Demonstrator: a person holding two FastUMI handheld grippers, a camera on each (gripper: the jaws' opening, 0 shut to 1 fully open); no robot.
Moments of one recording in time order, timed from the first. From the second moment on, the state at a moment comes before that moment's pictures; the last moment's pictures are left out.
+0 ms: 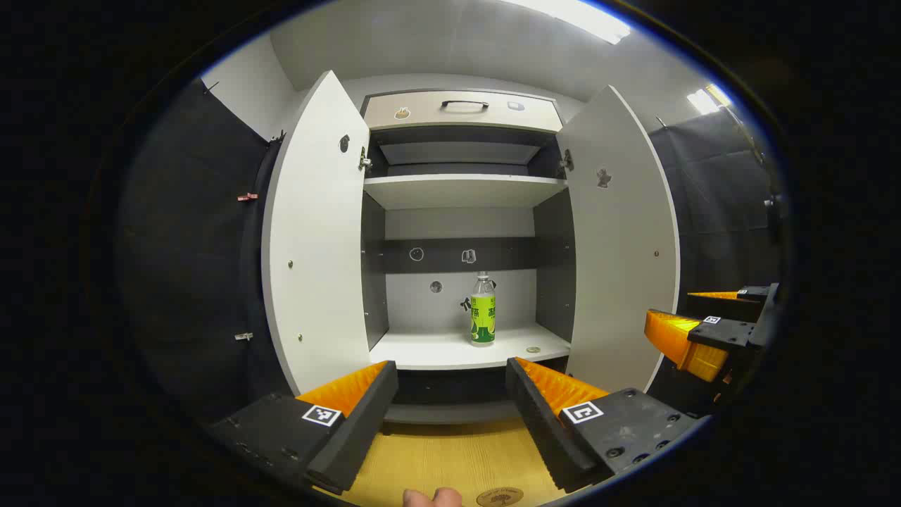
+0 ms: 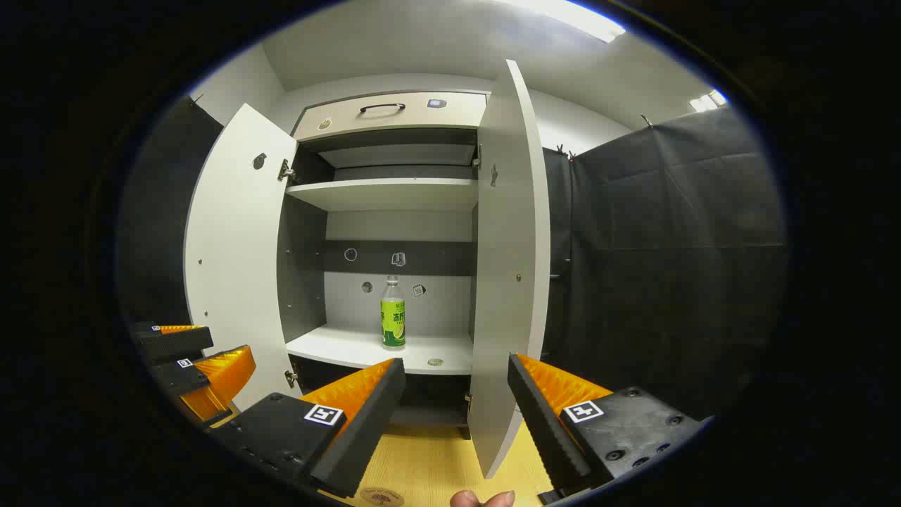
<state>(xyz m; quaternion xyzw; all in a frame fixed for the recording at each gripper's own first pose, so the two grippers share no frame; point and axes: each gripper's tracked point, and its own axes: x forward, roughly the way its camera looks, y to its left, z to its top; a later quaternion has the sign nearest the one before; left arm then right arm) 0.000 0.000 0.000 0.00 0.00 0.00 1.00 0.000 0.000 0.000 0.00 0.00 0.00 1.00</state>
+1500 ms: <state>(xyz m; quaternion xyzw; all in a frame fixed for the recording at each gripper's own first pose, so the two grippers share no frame) 0.071 -0.022 0.007 -0.01 -0.01 -0.02 1.00 -0.006 -0.009 0.005 0.00 -0.01 0.00 1.00</state>
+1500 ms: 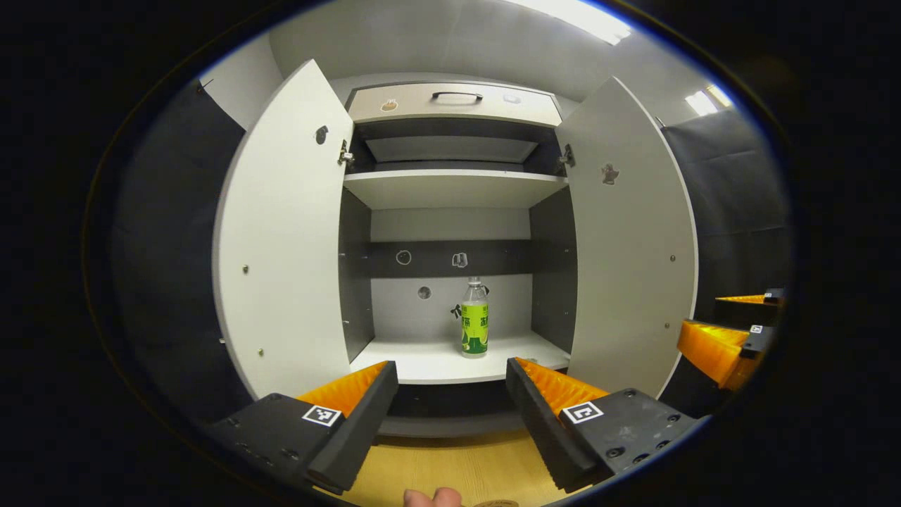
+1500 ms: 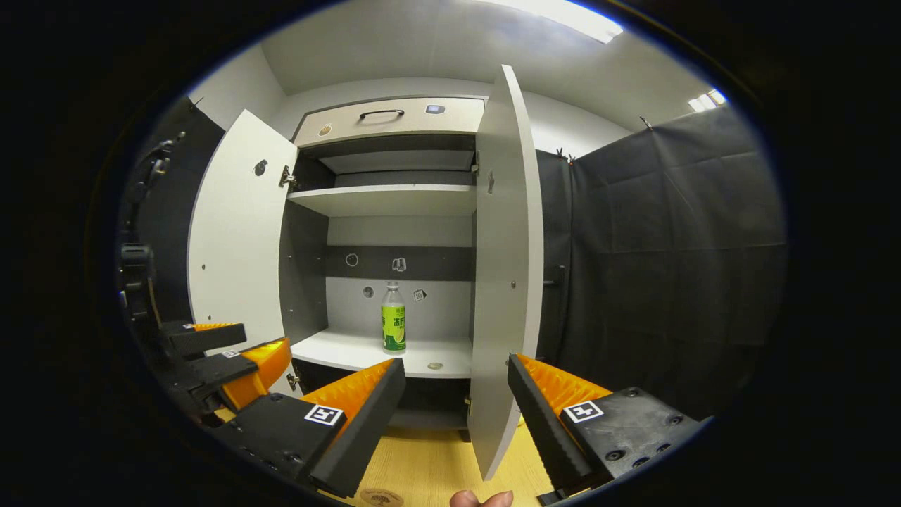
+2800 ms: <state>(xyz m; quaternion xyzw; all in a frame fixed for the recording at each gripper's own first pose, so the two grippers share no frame) 0.444 -0.083 -0.042 0.00 0.03 -0.02 1.00 -0.006 -0.134 -0.004 -0.02 0.00 -0.11 0.99</state>
